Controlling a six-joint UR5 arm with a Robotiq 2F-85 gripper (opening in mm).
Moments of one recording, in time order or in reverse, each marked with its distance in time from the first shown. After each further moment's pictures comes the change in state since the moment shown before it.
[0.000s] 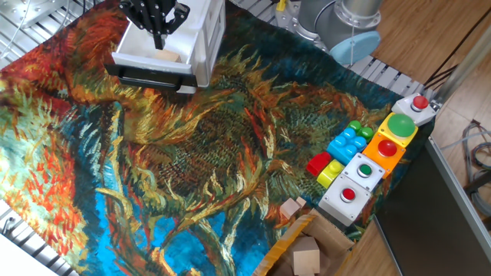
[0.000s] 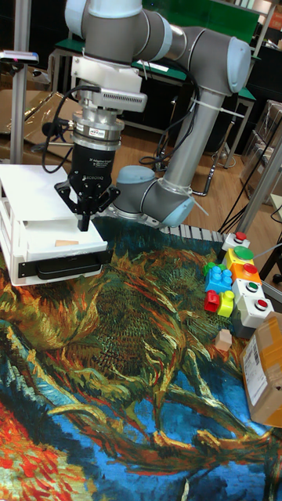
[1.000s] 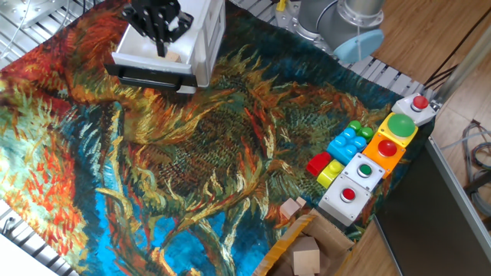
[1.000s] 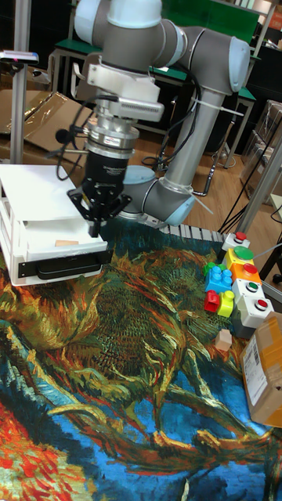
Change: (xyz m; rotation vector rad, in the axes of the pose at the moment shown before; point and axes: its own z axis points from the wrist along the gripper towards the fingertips) arm -0.017 0.026 0.007 0.005 0.016 -0.007
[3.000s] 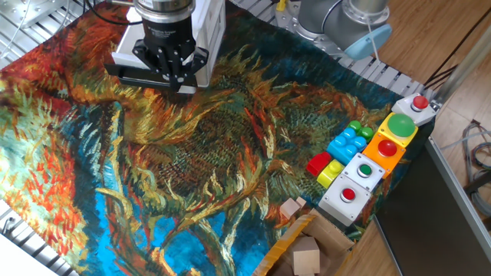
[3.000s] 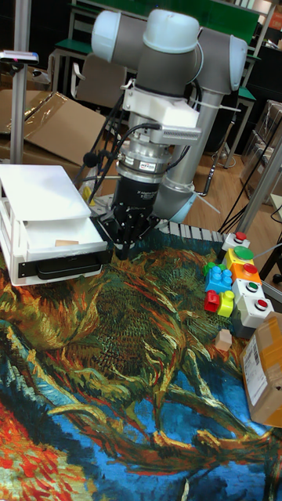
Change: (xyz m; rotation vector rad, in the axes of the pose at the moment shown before) arm -0.059 0.030 0.019 -0.010 -0.014 -0.073
